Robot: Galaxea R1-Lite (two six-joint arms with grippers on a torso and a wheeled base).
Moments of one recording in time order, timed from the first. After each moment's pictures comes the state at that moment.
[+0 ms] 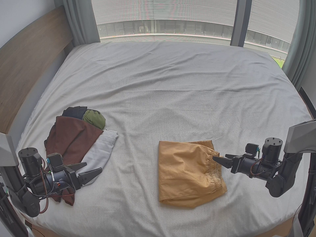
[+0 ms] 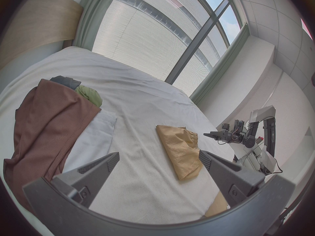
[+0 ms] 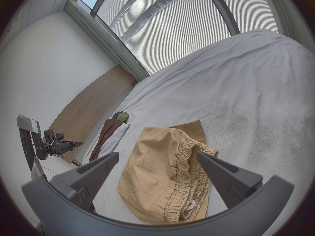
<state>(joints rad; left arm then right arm) -0.02 1.97 -0.07 -1.54 -0.65 -0.21 0.19 2.23 -0.37 -1.53 0.49 0.35</state>
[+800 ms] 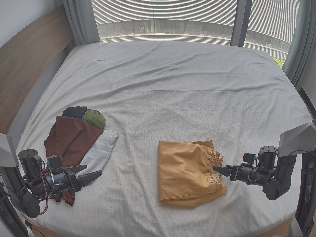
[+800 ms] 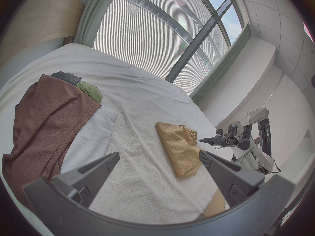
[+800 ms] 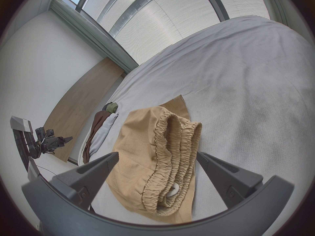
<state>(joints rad) -0.01 1.97 -0.06 -1.54 -0.66 -0.21 0.15 2.35 -0.37 -1.53 0.49 0.35</state>
